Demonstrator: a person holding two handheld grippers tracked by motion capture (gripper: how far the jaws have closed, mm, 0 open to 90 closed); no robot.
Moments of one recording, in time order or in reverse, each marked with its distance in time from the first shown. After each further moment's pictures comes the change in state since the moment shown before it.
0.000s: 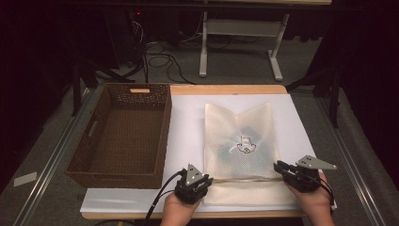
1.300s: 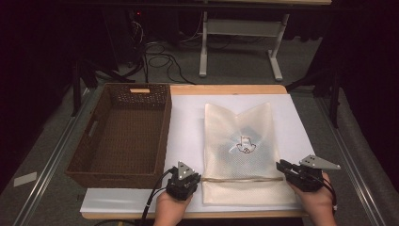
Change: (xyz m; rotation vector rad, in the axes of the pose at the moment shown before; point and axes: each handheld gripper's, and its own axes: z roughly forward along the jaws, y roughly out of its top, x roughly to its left) left arm 0.019 -0.007 -0.001 0.092 0.111 -0.057; right arm -0.006 0.000 -0.004 -0.014 -0.013 0.017
